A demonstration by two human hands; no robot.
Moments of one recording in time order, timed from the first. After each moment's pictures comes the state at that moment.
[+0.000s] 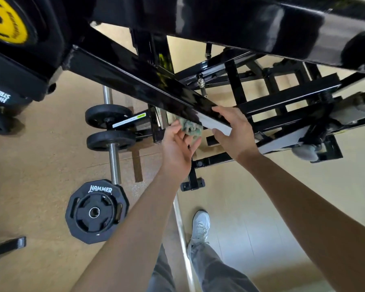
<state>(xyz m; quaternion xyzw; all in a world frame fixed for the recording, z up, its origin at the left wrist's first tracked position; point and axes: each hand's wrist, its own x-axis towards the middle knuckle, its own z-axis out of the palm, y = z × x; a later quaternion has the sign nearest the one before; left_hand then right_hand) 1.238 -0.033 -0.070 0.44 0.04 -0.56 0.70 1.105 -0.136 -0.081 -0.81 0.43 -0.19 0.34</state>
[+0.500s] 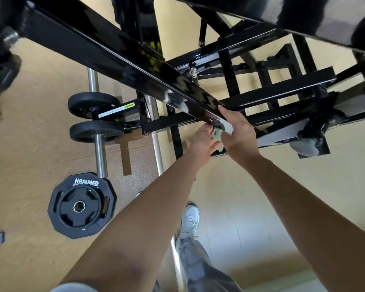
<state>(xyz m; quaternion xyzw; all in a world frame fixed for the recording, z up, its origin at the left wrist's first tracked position) 1.174 -0.105 -0.159 0.54 0.11 -0.66 0.52 1.075 -0.136 -0.103 -0.80 0.49 -0.15 0.31</state>
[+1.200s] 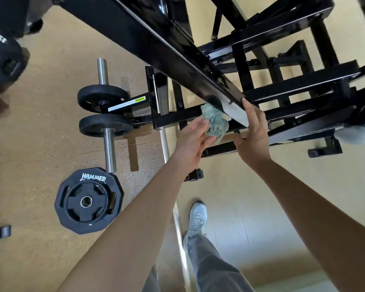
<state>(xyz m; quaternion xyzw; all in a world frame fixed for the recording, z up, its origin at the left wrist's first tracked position) 1.231 -0.029 -0.131 0.47 0.01 -0.64 0.61 1.078 -0.113 -0.140 -0.79 0.51 -0.18 0.29</state>
